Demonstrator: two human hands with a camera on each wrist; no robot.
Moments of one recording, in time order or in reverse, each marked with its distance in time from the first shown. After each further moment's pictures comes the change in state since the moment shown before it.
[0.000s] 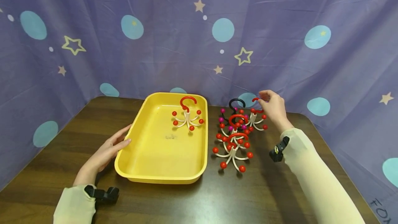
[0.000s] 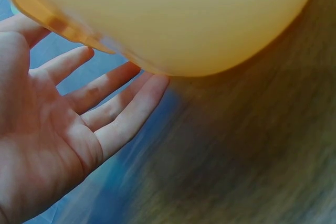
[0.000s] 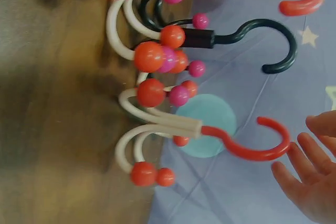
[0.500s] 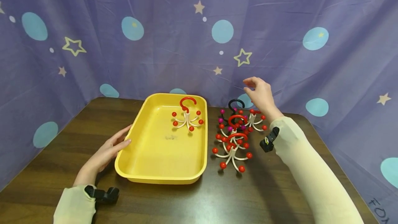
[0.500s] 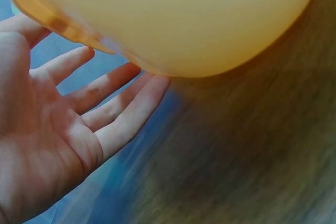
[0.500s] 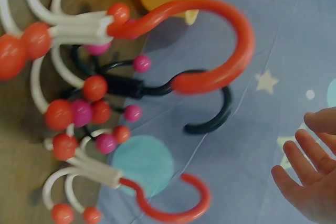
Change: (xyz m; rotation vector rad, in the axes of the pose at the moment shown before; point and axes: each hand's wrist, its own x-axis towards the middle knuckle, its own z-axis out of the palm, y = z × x) left_hand -0.001 0.001 0.000 0.017 0.000 -0.005; right_hand 0.018 -0.061 0.000 0.029 -0.018 -0.122
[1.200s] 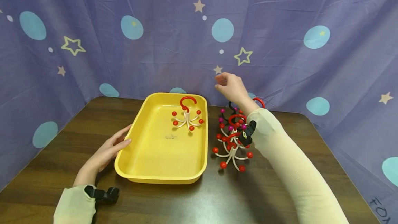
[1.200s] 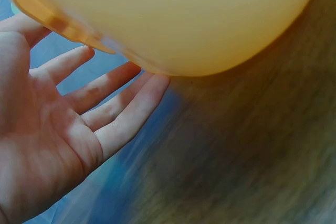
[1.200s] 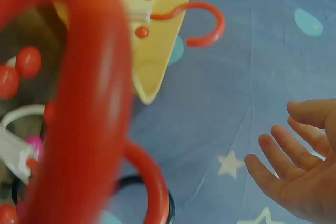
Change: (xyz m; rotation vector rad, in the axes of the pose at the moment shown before) left_hand 0.001 0.000 0.000 -0.010 0.007 0.009; right_hand 0.013 -0.075 0.032 0.056 -0.258 0.006
